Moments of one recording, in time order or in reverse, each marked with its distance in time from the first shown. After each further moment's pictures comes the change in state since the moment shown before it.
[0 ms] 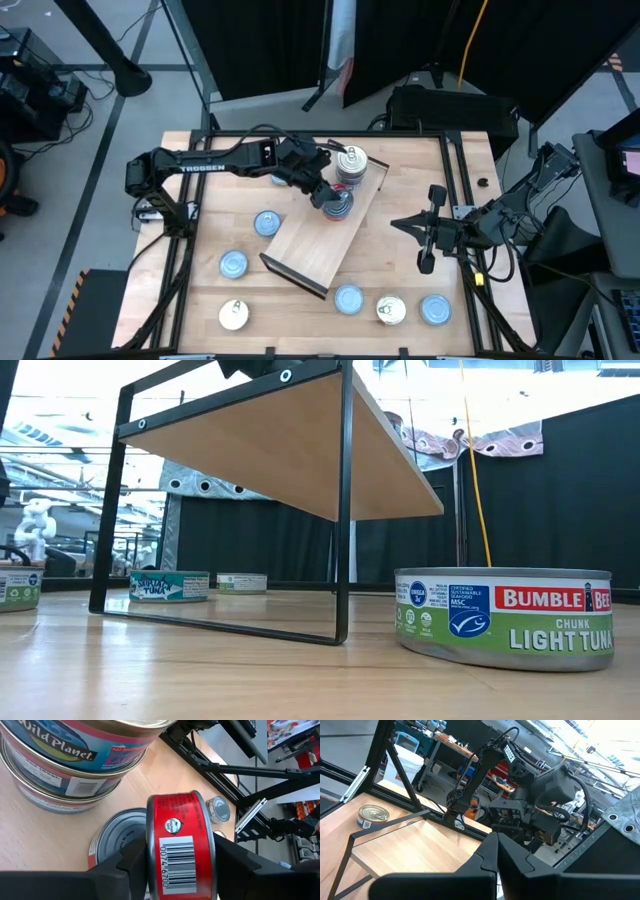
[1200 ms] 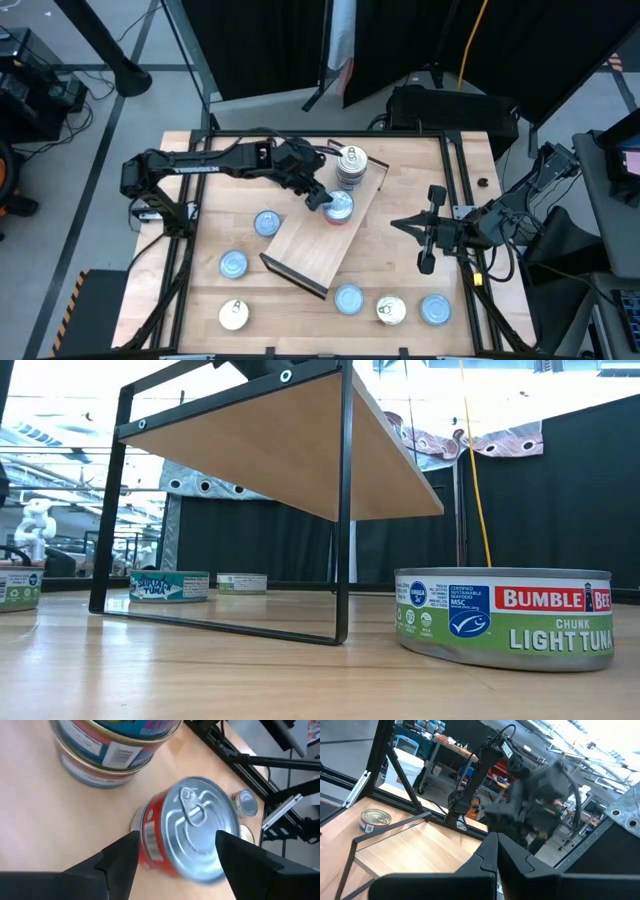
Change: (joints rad) left arm -0.021 -0.034 0.000 -0.130 -0.117 0.004; right arm 0.000 0.000 0.000 -0.003 0.000 0.045
